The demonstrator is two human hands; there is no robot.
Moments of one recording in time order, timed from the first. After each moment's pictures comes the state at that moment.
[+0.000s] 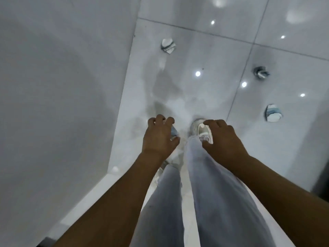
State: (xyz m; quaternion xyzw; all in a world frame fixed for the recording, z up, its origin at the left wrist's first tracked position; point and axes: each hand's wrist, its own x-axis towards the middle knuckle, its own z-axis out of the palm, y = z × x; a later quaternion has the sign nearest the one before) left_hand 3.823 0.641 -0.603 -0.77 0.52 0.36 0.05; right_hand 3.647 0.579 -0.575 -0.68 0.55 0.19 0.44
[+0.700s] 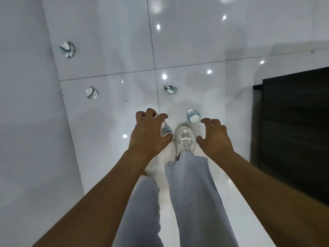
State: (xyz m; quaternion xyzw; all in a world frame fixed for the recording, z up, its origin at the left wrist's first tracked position) left_hand 3.587 0.446 -0.510 -0.65 0.67 0.36 0.06; right_hand 3.388 0.469 -0.534 -0.53 0.72 0.15 0.41
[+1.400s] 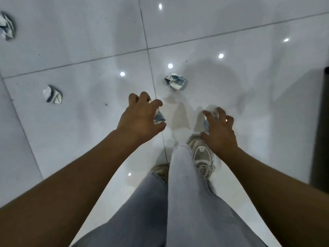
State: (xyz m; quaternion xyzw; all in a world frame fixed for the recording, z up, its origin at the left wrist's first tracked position) left_hand 3.609 0.386 -0.774 -0.61 0.70 0.34 0.16; right_hand 3.384 0.463 -0.848 -0.54 0.72 0.15 0.41
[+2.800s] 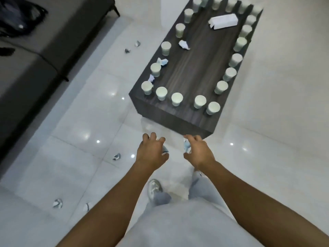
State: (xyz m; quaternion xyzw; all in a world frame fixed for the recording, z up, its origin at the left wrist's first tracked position) left_hand 3.388 0.631 -0.110 -0.19 0.95 0.18 0.19; right_hand 3.306 0.790 -0.130 -0.17 0.92 -0.17 0.32
